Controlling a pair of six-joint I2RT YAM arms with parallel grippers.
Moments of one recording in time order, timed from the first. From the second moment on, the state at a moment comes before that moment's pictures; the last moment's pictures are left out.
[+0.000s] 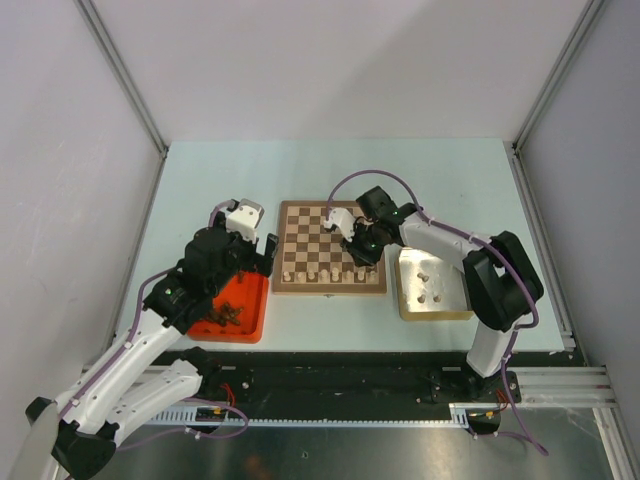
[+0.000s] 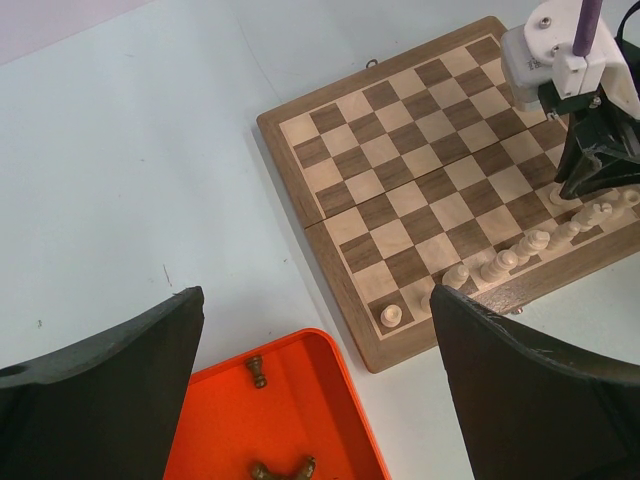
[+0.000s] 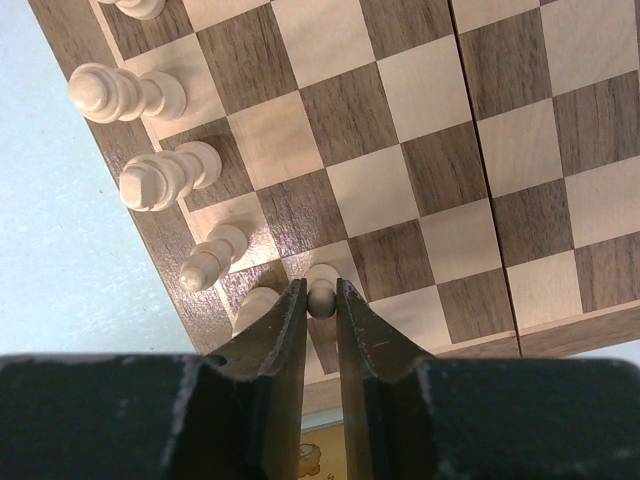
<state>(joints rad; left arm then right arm) -0.59 0.77 0.78 -0.38 -0.20 0.04 0.61 1.79 1.25 -0.55 -0.35 -0.55</state>
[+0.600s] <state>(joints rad) -0.59 0.77 0.78 -0.38 -0.20 0.04 0.61 1.78 1.27 -0.55 -0.36 -0.55</state>
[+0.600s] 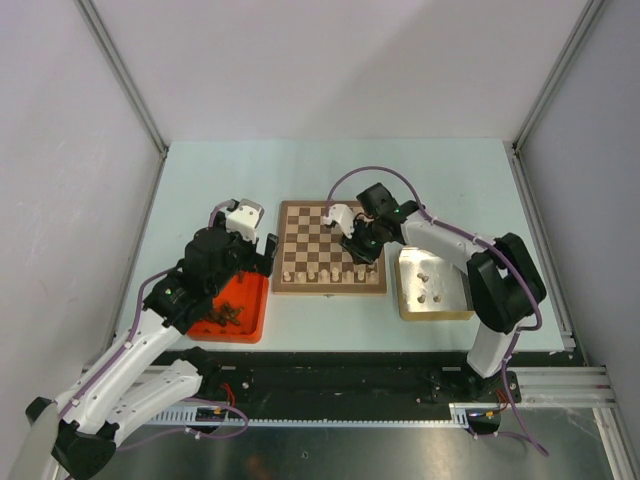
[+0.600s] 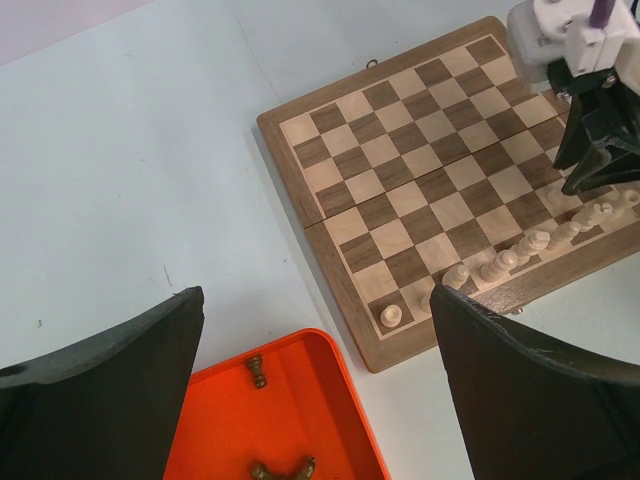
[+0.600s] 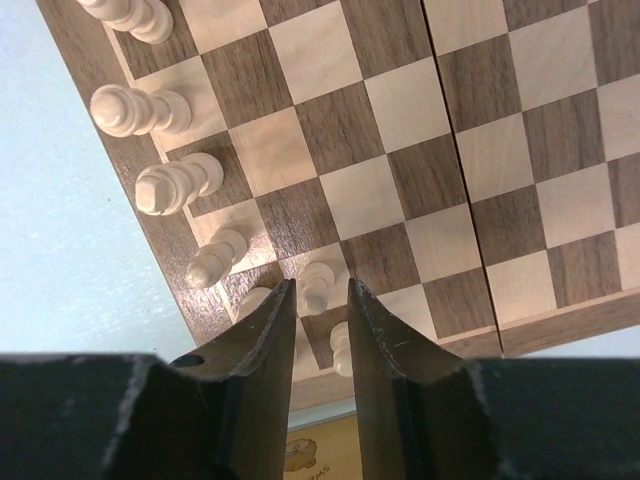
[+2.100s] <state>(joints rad) -0.58 0.72 0.76 -0.36 -0.21 0.04 0.13 1.33 0.86 -0.71 -0.46 -0.74</state>
